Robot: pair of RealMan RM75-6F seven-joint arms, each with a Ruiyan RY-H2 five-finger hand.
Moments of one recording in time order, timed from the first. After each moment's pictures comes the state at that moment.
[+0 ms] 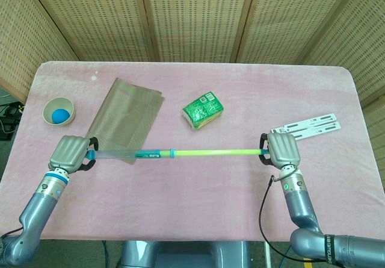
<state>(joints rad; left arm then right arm) -0.72 -1.11 0.04 -1.90 0.85 1.16 0.50 0.70 -1.30 0.20 -1.87 -0.65 1.26 -0.61</state>
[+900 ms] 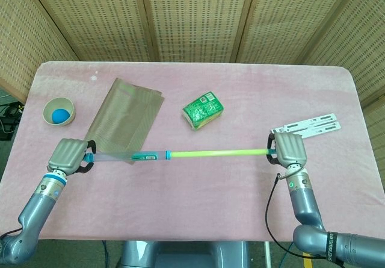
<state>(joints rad) -0.67 -1.13 0.02 -1.84 0.88 1.10 0.49 0.69 -1.29 0.19 -1.83 -0.61 1.24 -0.63</state>
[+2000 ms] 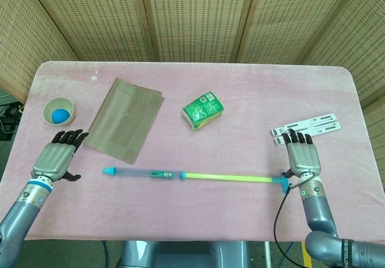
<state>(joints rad) -0.60 -0.98 0.02 -1.98 0.94 1.11 0.44 0.68 -1.18 0.12 -1.95 -0.54 1.24 -0.70</state>
